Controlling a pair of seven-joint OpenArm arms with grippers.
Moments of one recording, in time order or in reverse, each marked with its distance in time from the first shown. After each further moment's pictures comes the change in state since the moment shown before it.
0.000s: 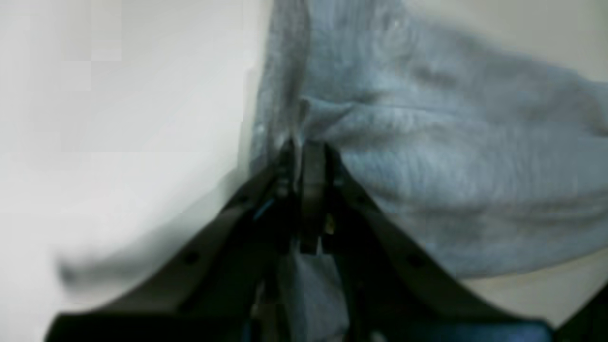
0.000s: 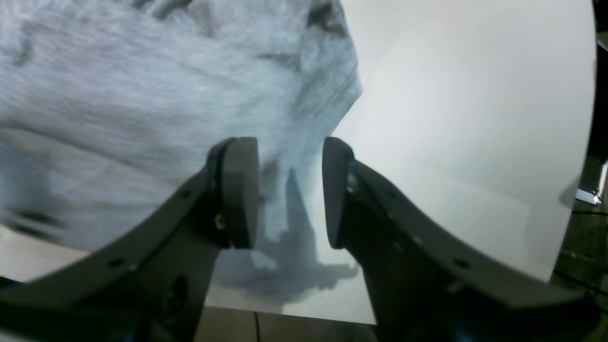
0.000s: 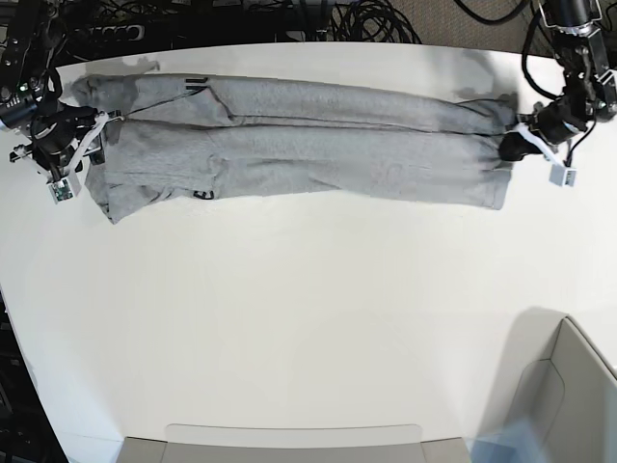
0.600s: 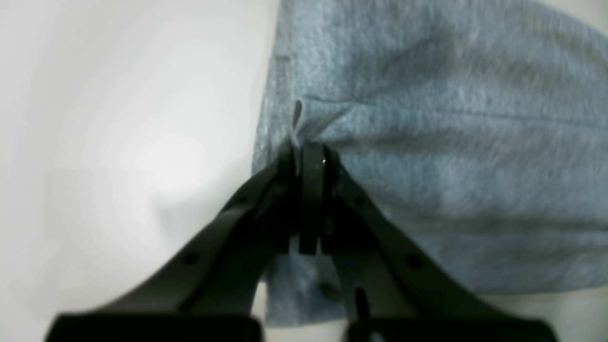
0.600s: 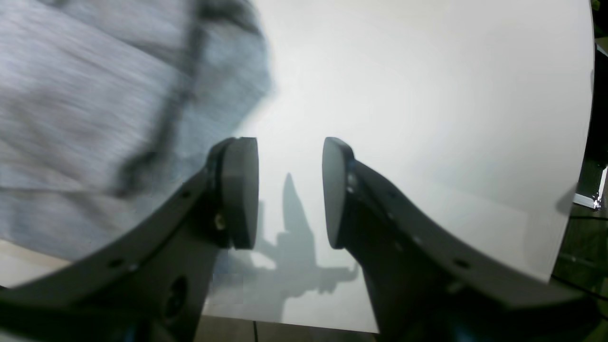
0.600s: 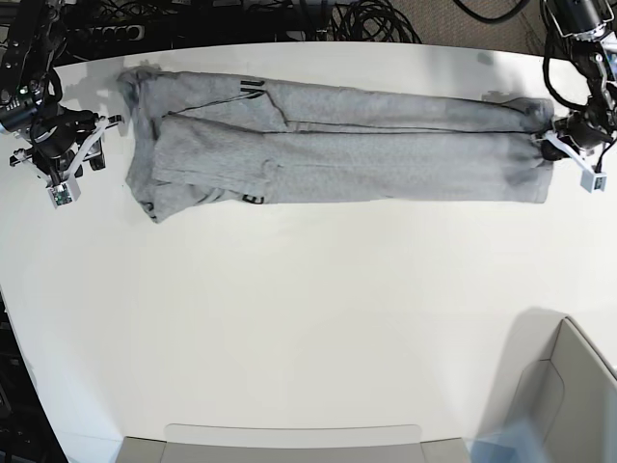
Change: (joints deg) left arm -4.3 -0.5 -8.1 8.9 9.4 2.0 10.4; right arm 1.3 -0.3 0.1 0.0 0.0 0.0 0.0
